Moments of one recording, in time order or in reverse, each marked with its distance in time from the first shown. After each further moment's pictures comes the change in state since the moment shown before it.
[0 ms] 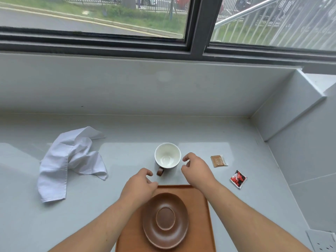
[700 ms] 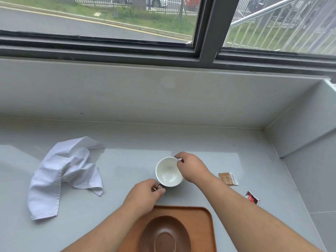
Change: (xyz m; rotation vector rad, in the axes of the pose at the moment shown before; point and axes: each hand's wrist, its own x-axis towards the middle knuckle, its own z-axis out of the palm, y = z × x) left_hand 0.049 0.016 0.005 0.019 -0.081 0.004; right_hand 0.088 -0.035 -0.001 -0.036 -0.146 -0.079
